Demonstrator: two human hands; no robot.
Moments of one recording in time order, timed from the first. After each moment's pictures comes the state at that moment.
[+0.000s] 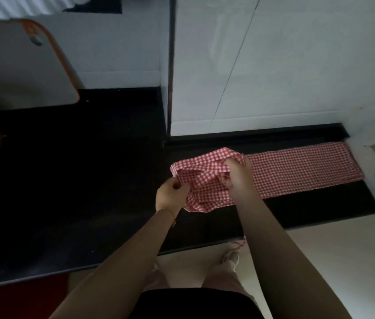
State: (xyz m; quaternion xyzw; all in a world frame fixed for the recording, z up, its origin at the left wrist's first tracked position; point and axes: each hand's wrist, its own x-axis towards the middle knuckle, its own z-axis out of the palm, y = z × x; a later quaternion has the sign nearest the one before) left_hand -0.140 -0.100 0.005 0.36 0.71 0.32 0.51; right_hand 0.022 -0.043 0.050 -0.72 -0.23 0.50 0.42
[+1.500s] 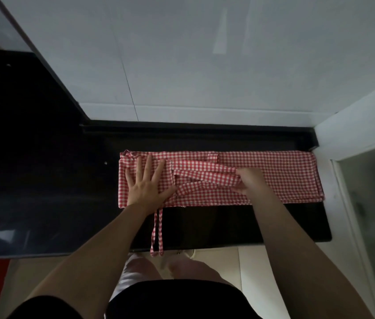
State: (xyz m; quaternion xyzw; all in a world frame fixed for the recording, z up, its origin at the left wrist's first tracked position) left_hand 0.049 -0.037 -0.086 0.65 0.73 -0.01 0.21; right_hand 0.306 0.062 -0.002 -0.82 -0.16 0.53 0.17
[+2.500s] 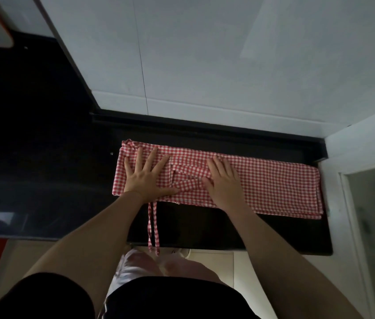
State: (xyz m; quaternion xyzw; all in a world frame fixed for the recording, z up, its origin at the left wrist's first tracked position) left_hand 0.034 -0.027 -0.079 0.66 0.72 -0.07 0.21; right_hand 0.278 0.023 -0.065 -0.55 -0.82 0.12 -0.09
